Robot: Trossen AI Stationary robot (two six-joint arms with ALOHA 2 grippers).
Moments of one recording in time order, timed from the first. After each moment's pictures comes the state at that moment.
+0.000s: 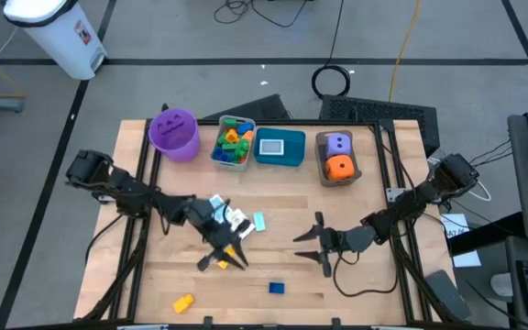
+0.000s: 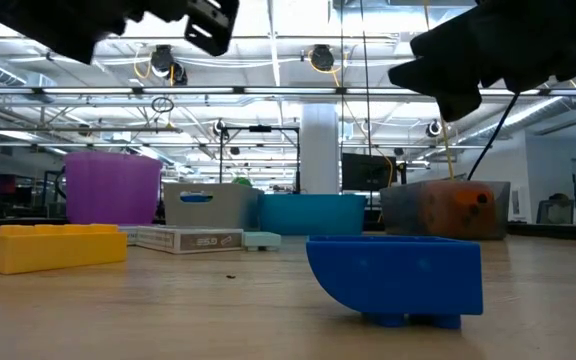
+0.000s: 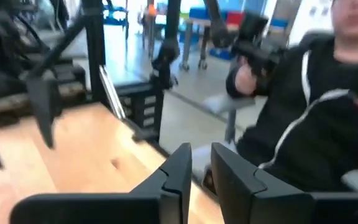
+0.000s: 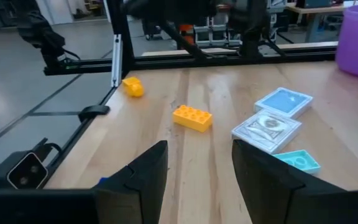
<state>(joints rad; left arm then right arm) -0.29 1.53 0.65 0.81 0.52 -0.05 0.55 1.54 0.48 0.89 0.44 0.20</state>
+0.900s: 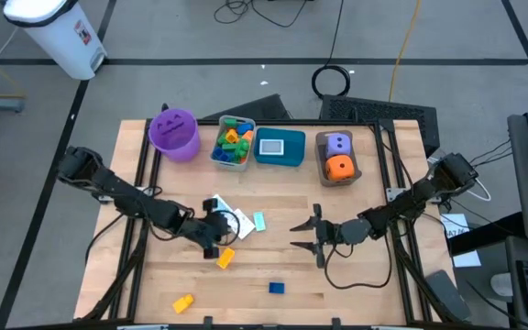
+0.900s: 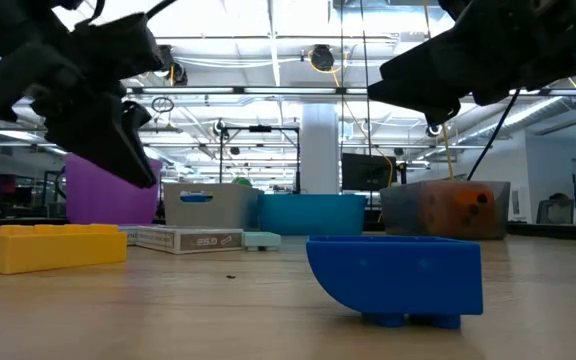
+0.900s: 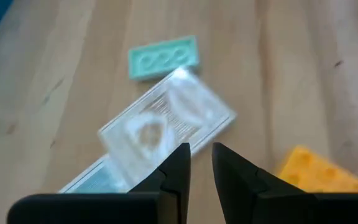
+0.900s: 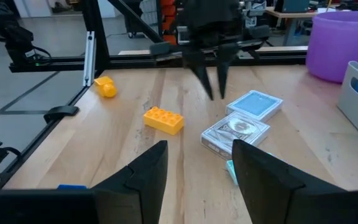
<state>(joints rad) -0.42 1.41 0.65 -0.14 -0.36 -0.32 0.47 1.54 0.48 0.88 0.44 0.14</state>
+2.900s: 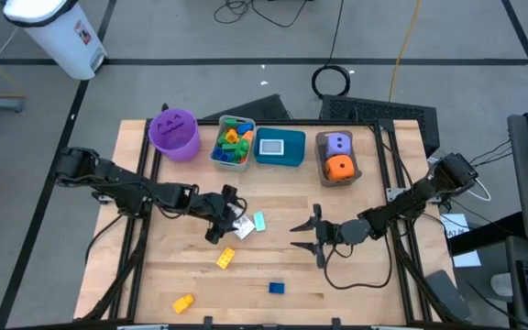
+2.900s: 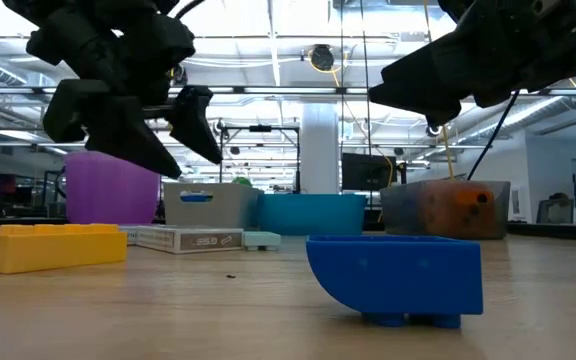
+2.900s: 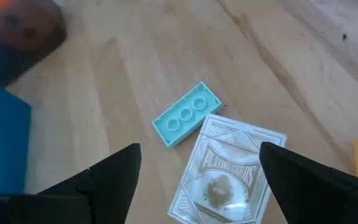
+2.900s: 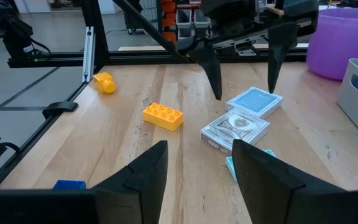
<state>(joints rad) -0.17 1.39 0.65 0.01 -0.08 0.40 0.47 1.54 0.48 0.87 0.44 0.14</state>
